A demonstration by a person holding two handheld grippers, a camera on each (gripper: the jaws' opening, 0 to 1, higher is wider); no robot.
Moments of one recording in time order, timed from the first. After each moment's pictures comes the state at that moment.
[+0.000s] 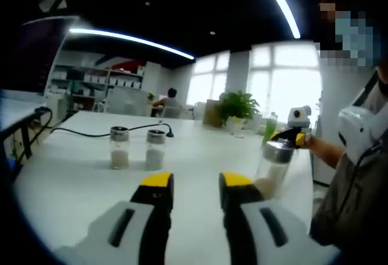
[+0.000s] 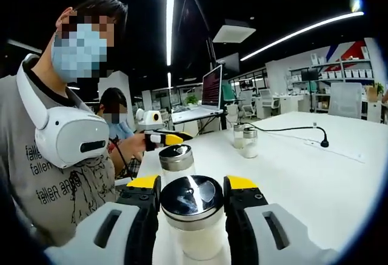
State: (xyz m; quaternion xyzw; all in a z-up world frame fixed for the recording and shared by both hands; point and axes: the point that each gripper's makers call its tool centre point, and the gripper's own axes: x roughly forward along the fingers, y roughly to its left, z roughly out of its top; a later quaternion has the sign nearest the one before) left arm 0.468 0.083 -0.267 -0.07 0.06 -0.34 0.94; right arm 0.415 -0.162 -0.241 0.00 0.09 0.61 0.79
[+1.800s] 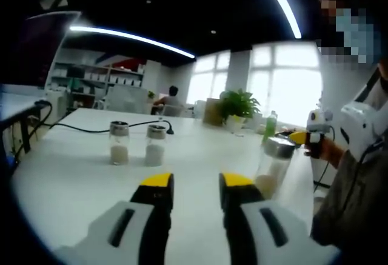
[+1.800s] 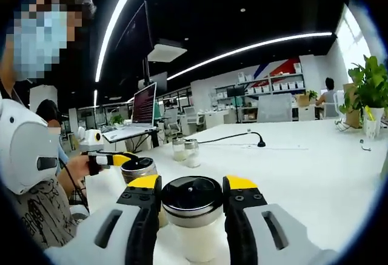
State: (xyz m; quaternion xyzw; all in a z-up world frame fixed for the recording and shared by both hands) left arm 0.471 0.086 -0.275 -0.08 0.06 -0.33 0.94; right arm 0.427 -0.171 -0.240 0.05 0.06 0.35 0.93
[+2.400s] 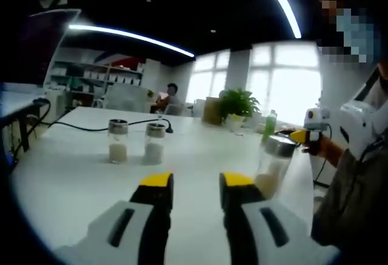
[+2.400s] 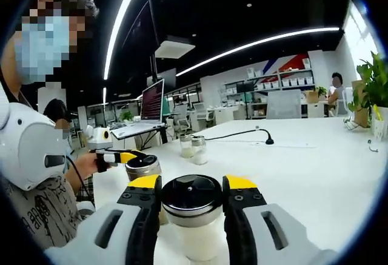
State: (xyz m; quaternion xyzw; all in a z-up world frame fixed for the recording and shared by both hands) left arm 0.469 0.082 -0.279 -0.08 0.07 -0.34 0.94; right arm 0.424 -0.168 -0.240 0.04 0.08 0.39 0.92
